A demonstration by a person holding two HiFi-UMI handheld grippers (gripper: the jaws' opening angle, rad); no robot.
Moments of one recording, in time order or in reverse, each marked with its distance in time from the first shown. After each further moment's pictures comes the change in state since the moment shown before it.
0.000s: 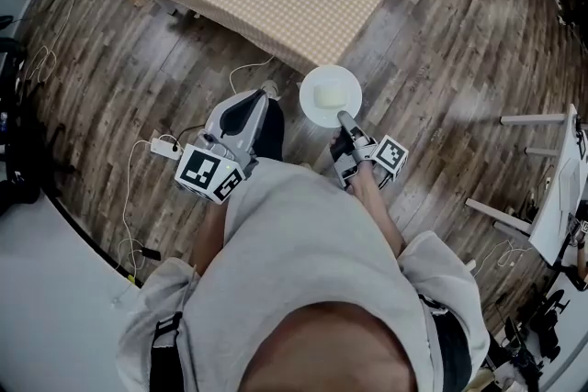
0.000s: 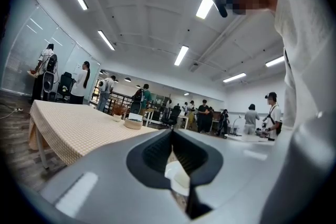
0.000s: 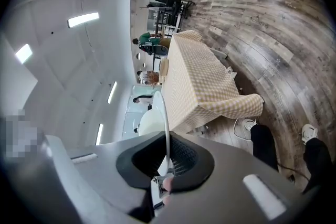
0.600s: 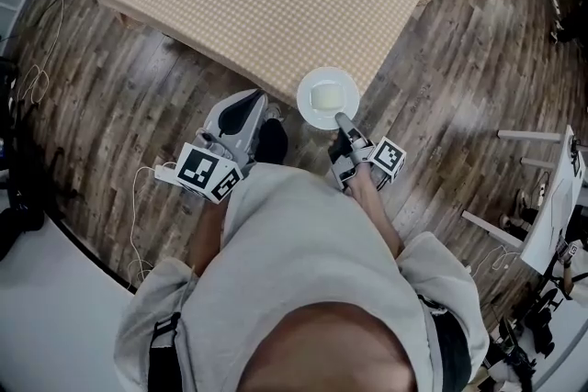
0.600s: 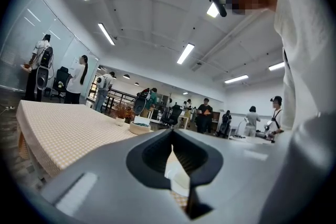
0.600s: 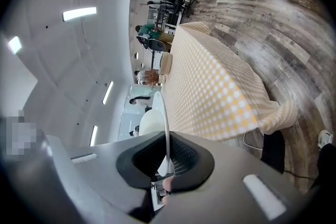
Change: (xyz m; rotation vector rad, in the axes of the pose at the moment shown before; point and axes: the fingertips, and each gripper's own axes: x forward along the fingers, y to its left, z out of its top) left arm 0.118 0.158 0.046 -0.027 0.028 -0.037; right arm 0.166 0.054 0.068 -0.001 -0.010 -0.038
